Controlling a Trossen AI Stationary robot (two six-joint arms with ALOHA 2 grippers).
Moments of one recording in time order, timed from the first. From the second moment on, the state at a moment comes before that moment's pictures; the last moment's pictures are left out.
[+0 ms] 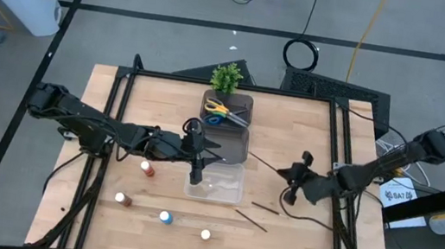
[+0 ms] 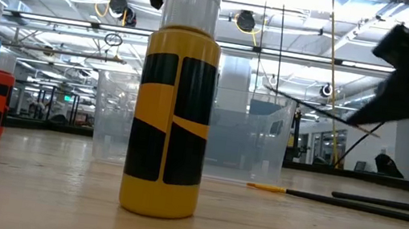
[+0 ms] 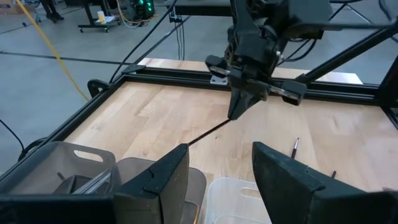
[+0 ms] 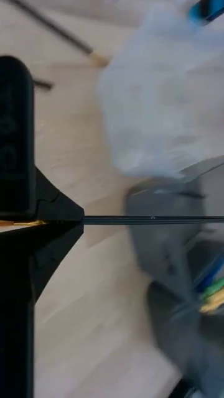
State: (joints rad) left arm -0.19 1.41 0.92 0.19 -0.39 -0.11; right arm 0.45 0.92 0.33 -0.18 0.64 0.51
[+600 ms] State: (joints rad) left arm -0.19 1.41 0.92 0.19 -0.39 -0.11; right arm 0.08 1.27 0.62 0.09 0.31 0.10
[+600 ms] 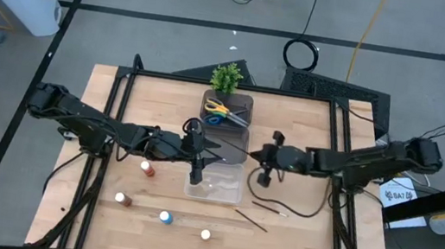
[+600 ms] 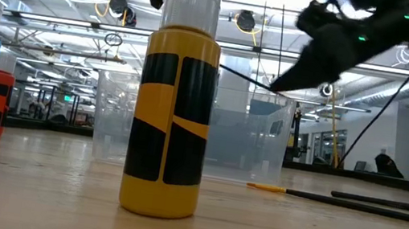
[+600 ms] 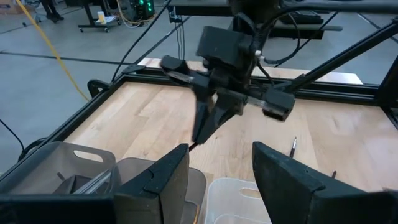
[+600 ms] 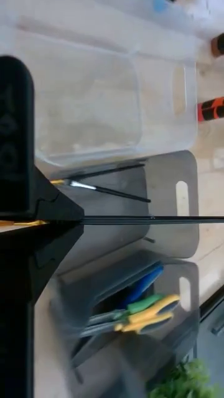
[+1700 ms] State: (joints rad) left arm -0.19 1.41 0.92 0.19 -0.39 -0.11; right arm 0.13 1.34 0.82 -0.12 0.21 0.08
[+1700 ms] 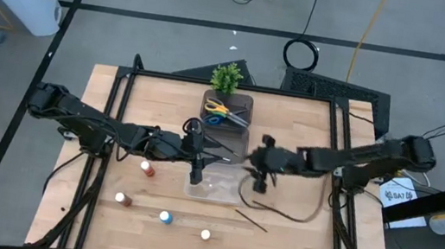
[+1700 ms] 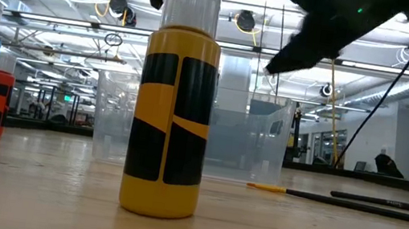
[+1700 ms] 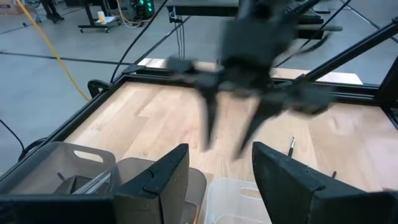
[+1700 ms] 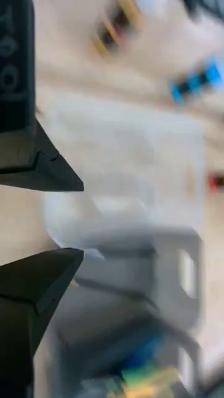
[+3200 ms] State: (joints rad) left arm -0.19 1.41 0.92 0.19 -0.39 -0.11; right arm 0.82 1.47 0.36 -0.06 0.44 0.79
